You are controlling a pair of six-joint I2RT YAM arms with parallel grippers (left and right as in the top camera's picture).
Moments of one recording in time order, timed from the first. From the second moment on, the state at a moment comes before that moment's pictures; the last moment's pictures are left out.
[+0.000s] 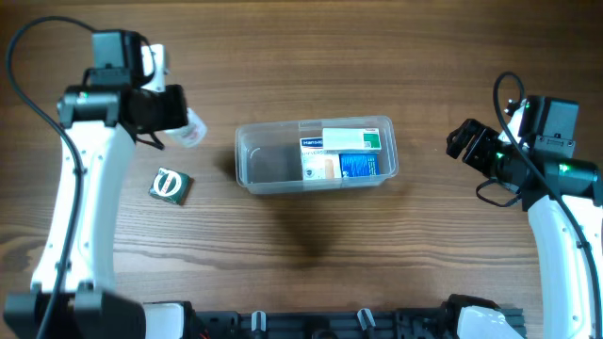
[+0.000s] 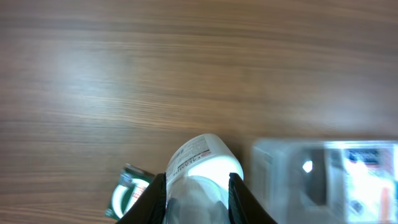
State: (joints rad) left arm 0.01 1.53 1.44 -1.00 0.07 -0.09; right arm -0.18 1.21 1.04 -0.88 -0.13 0.35
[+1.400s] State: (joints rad) left arm -0.53 1.76 1.45 -0.84 -0.13 -0.16; right arm -0.18 1.21 1.04 -0.88 -0.13 0.35
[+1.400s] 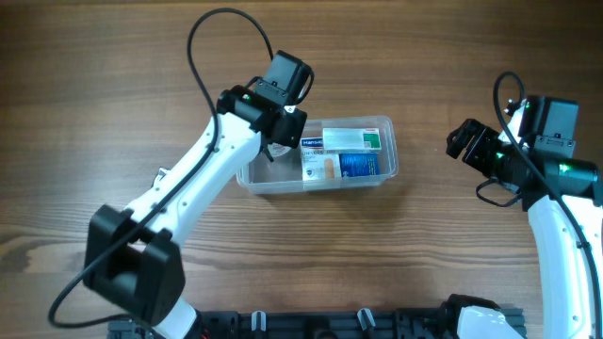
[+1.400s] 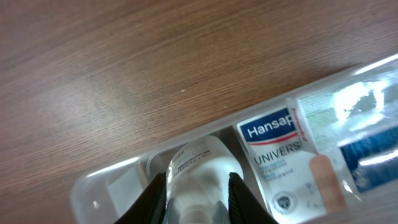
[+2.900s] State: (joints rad) left arm -0.49 1.51 1.46 -0.99 -0.14 -0.25; right arm -0.18 1.21 1.04 -0.88 -0.13 0.35
